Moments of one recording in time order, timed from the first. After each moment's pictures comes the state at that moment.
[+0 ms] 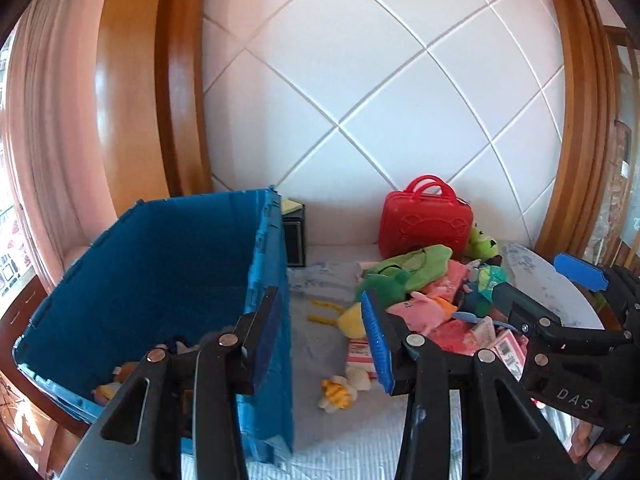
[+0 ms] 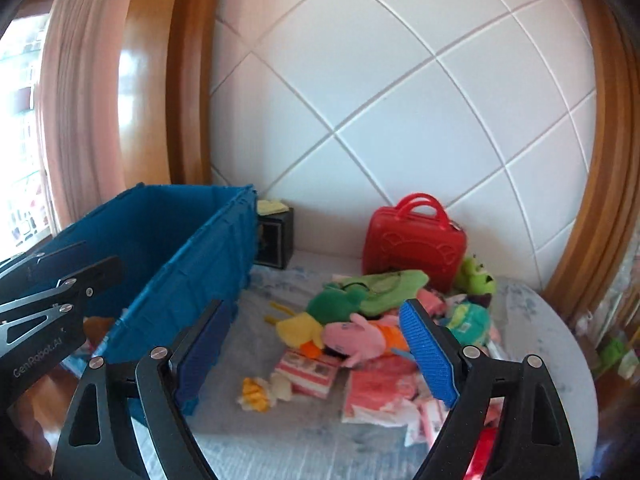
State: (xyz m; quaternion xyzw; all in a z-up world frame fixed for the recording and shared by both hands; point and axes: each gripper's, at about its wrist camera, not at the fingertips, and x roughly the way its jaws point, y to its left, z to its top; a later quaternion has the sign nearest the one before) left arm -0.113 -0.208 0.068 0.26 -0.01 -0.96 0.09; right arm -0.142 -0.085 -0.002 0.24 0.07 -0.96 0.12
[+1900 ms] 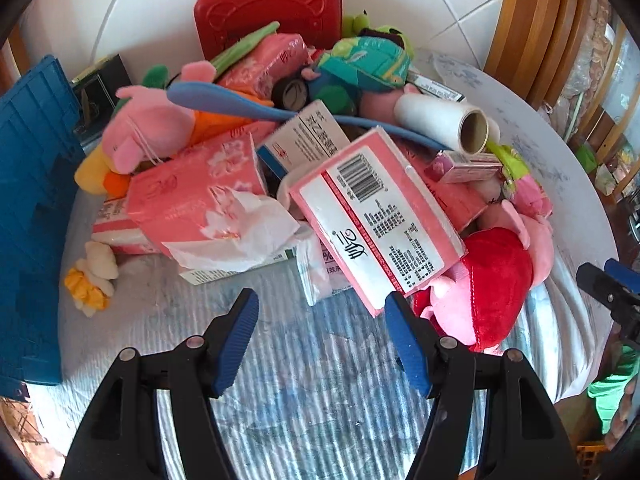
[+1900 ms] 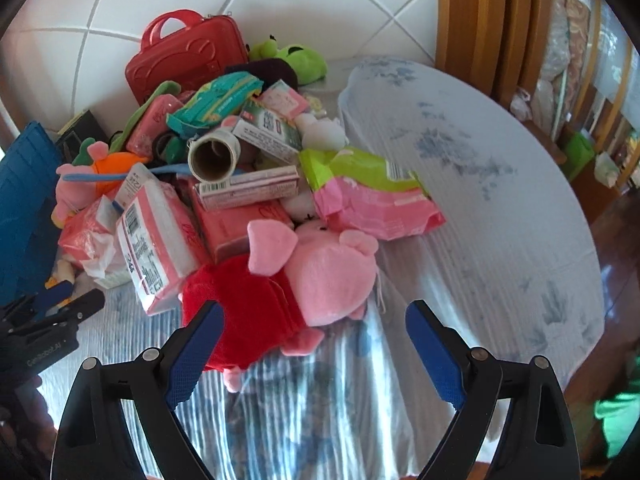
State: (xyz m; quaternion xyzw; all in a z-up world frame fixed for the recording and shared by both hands) left arm -0.263 0.067 -0.214 0.52 -0.07 -0.85 -0.01; right arm -0.188 0.321 -0.242 0.49 -0.09 -0.87 -0.02
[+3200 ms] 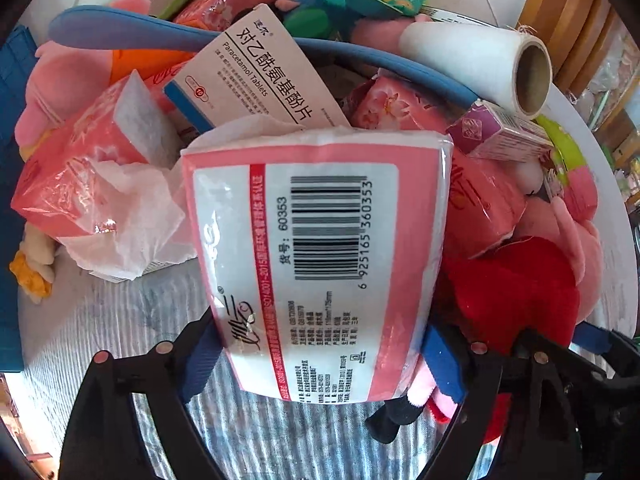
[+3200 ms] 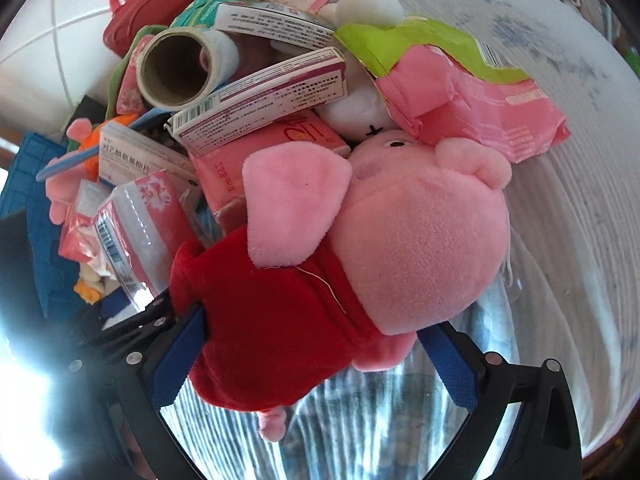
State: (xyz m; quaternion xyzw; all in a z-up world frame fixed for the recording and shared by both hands) left arm -0.288 0.092 -0.281 0.56 -0.08 -0.82 0.01; right arm -0.247 0.300 -0.324 0.59 -0.18 -0.79 0.06
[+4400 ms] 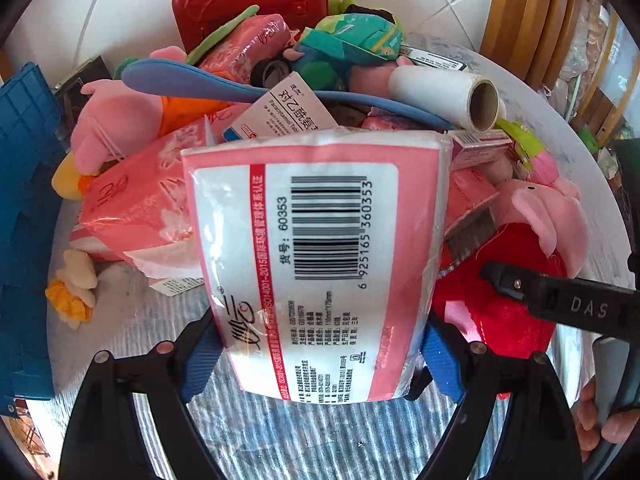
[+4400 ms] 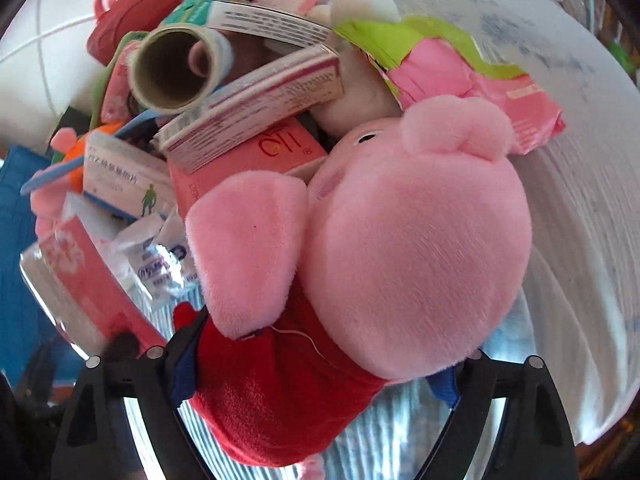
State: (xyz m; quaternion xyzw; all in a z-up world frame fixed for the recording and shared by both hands) left arm -0.240 0.078 -0.241 0.51 -0.11 -0.85 -0.01; right arm -0.244 0.291 -0.316 0.57 -0.21 -0.79 0.00
